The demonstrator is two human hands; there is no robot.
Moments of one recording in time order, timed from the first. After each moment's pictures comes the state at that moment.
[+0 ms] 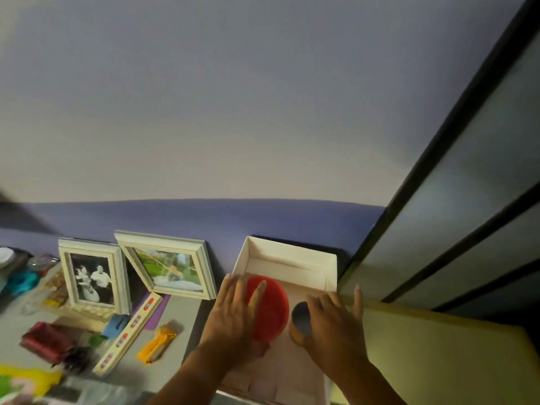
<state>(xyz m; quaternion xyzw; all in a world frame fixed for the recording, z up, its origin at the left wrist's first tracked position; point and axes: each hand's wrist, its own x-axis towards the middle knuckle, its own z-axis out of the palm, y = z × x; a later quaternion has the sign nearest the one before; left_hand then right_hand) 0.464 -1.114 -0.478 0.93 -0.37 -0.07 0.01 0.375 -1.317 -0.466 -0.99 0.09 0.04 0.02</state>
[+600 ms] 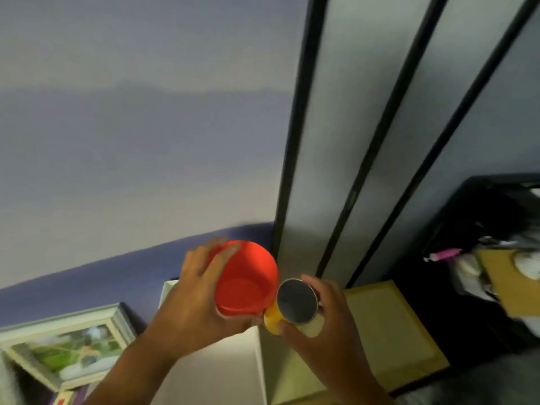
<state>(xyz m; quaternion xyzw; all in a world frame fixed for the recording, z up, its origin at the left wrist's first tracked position) 0.460 -1.184 -0.296 0.79 -0.50 0.00 0.35 0.273 -1.342 -0.333 -0.84 0.26 -0.29 0.37</state>
